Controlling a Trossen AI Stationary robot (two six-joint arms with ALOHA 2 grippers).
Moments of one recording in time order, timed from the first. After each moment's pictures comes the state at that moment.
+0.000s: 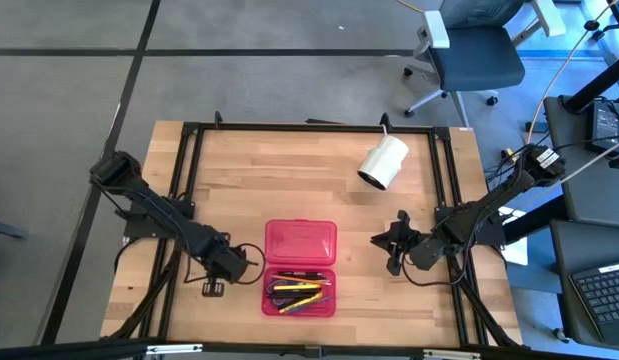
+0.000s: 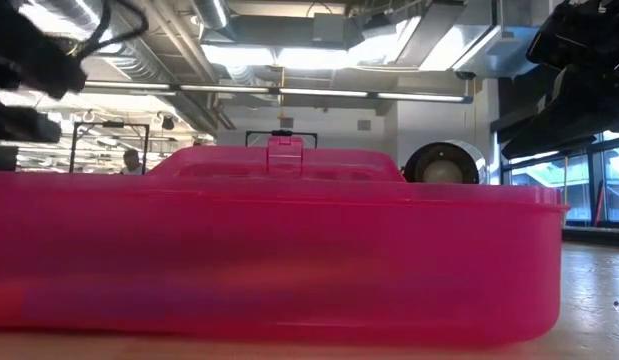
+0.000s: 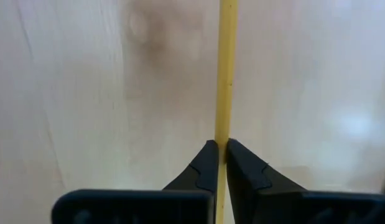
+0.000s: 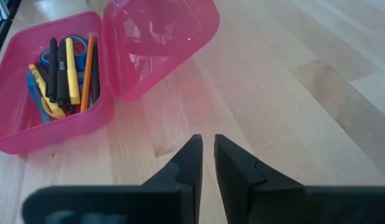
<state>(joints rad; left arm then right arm) -0.60 1.44 0.79 -0.78 0.14 -0.68 0.64 1.13 0.40 -0.03 0.68 0.73</state>
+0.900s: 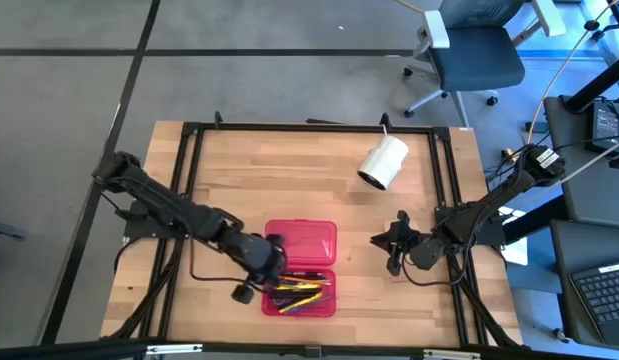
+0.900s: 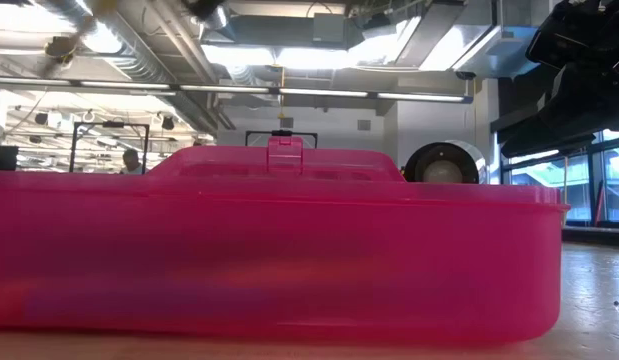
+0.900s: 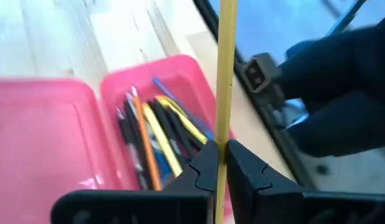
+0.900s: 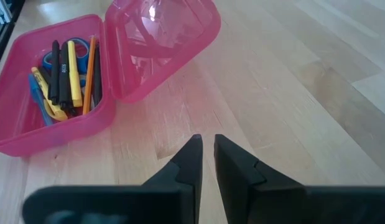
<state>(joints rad) -0.45 1.48 1.15 -0.45 0.10 -0.15 0.64 1.13 0.40 -0.02 0.68 0.73</state>
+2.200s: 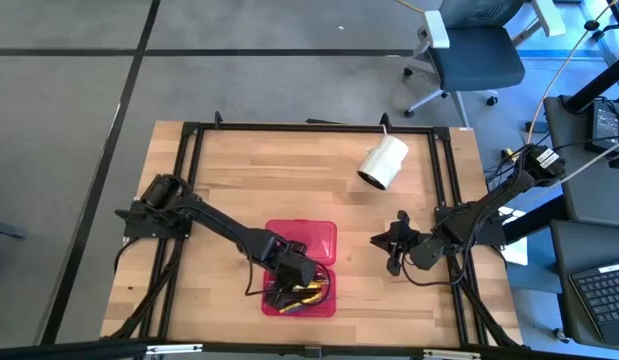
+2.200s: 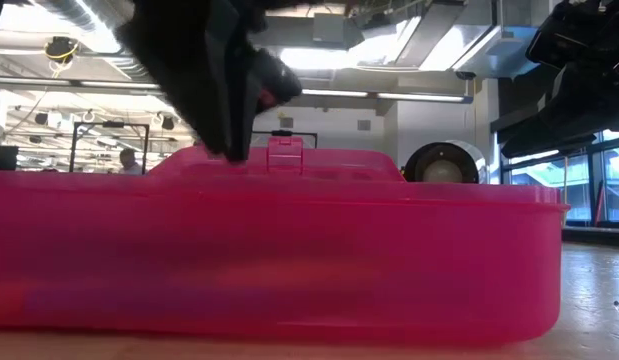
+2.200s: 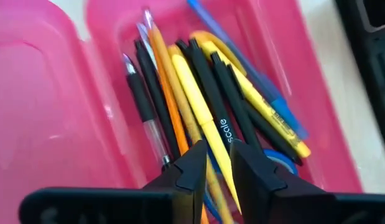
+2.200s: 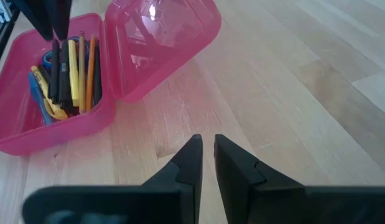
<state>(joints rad) -0.39 1.91 1.41 -0.65 0.08 -0.09 0.64 1.13 0.40 -0.02 0.68 0.73</state>
